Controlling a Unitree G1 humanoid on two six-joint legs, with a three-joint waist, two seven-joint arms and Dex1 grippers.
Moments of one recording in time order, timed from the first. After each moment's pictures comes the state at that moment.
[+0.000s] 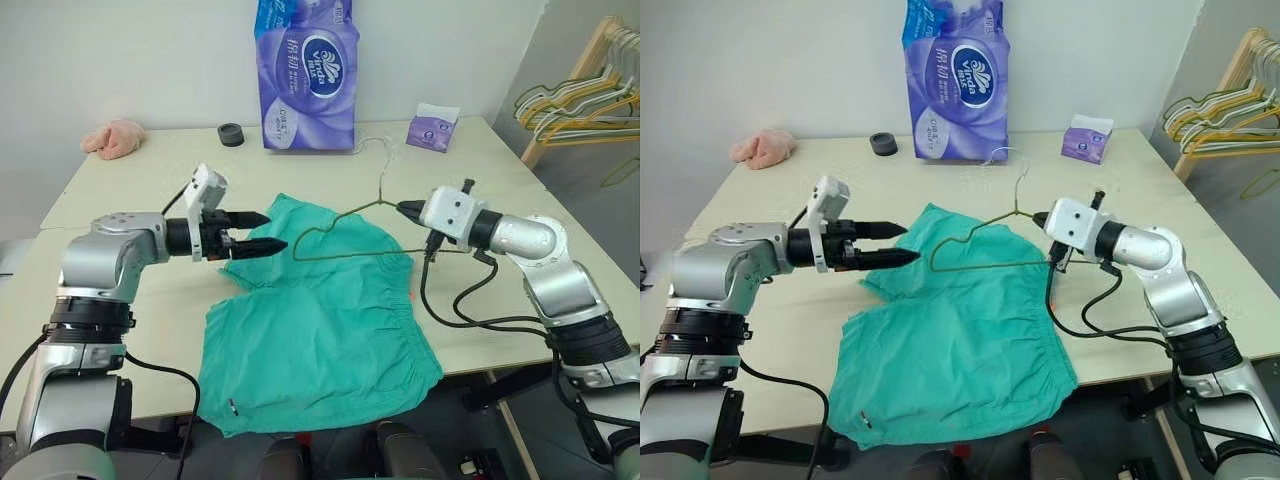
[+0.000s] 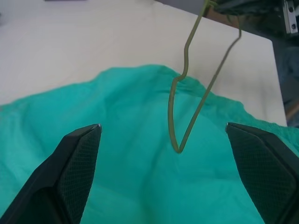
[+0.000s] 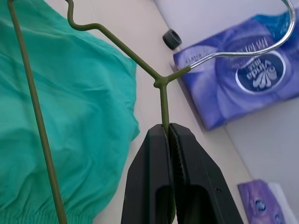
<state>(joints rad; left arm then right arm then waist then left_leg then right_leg) -0.67 0.77 -0.02 0.23 -0.45 0.70 -1.24 -0.65 -0.64 0.22 -0.02 -0.07 0.02 0.78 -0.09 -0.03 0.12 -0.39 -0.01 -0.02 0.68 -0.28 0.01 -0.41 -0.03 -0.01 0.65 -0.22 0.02</state>
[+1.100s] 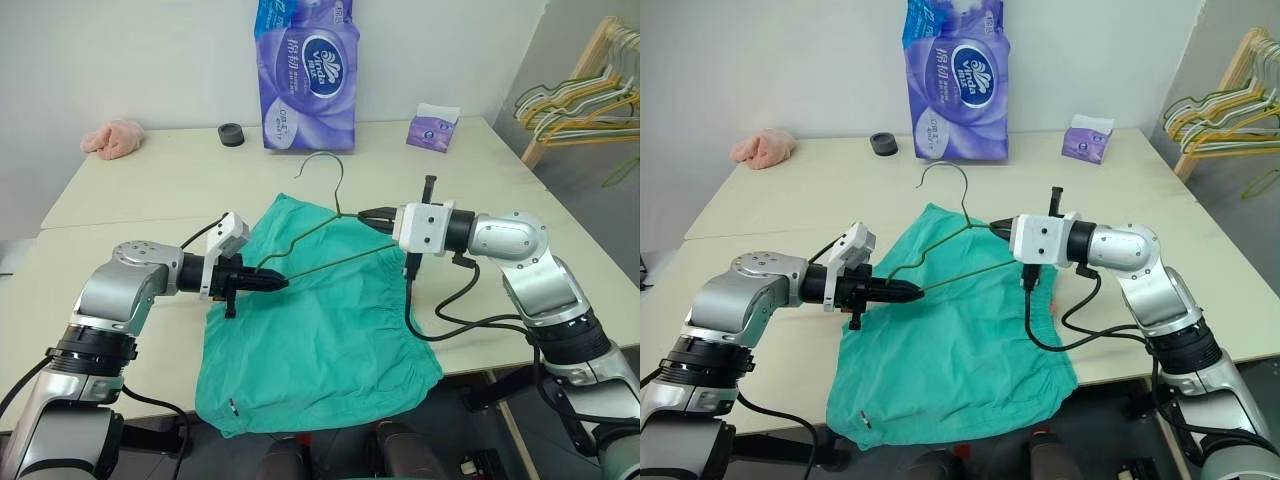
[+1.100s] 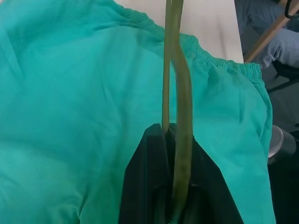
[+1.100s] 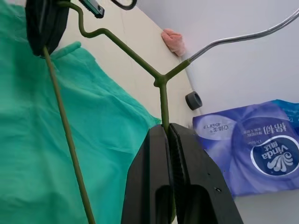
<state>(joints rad) -0.54 0.80 -0.10 0.11 -0.40 0.66 -1.33 -0.65 -0.58 0.25 -0.14 -0.06 -0.03 0.90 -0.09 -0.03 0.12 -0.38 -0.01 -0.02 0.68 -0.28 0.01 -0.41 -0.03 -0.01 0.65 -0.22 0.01</state>
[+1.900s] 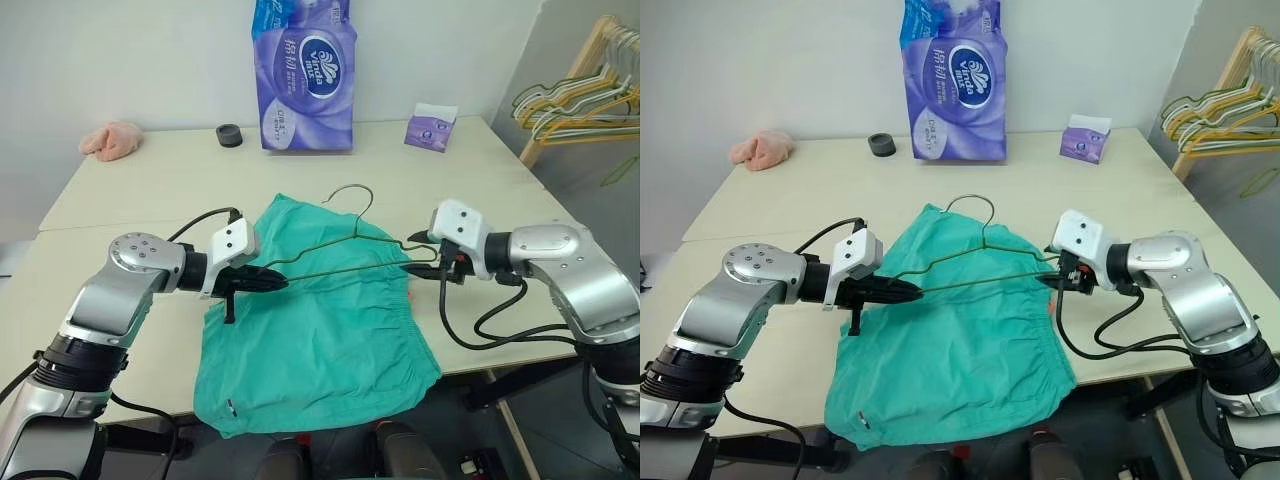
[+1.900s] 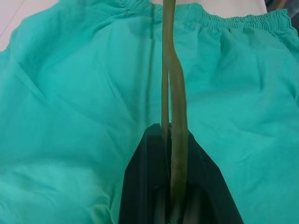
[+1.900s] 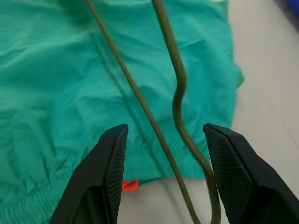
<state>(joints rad) -0.50 0.86 -0.13 -0.08 -0.29 0.49 -1.28 -0.63 -0.80 0.29 -0.28 0.14 0.68 1.04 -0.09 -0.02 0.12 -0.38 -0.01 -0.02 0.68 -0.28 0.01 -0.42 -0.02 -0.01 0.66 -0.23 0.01</state>
